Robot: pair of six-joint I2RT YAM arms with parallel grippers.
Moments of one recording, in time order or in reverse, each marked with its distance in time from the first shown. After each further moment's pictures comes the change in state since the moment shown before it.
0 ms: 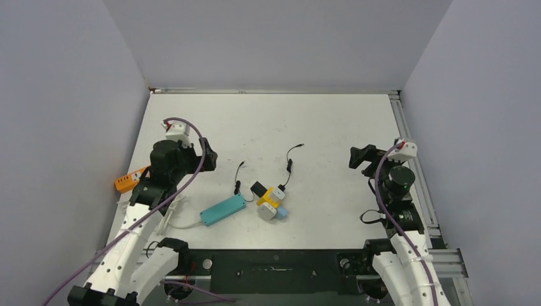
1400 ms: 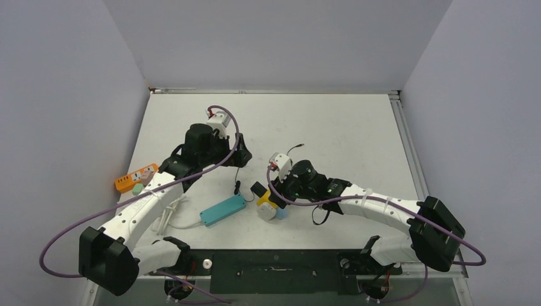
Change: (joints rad) left arm -0.272 0.349 0.138 0.098 0.154 -0.032; right arm 0.831 0.786 0.244 0.032 -0.242 -0.291
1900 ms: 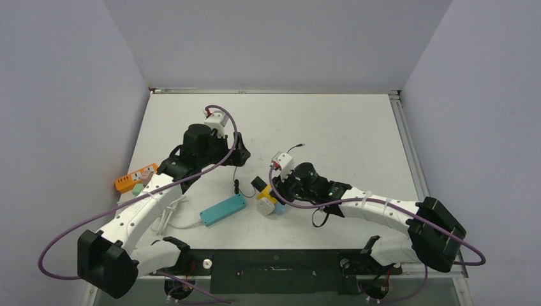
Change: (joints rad) left arm 0.000 0.000 0.000 -0.002 -0.019 0.000; right arm 0.000 -0.009 -0.044 0.080 0.051 0.014
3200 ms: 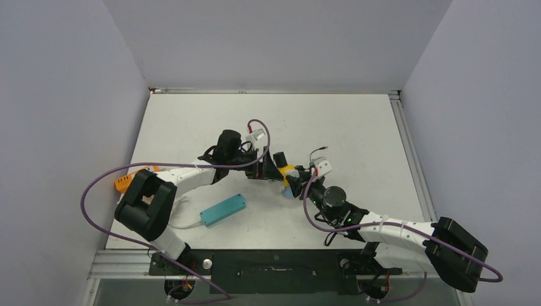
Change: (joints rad) left arm -0.072 0.444 -0.065 0.426 0.654 -0.278; right arm 0.030 -0.234 -0.410 0.676 0.448 0.118
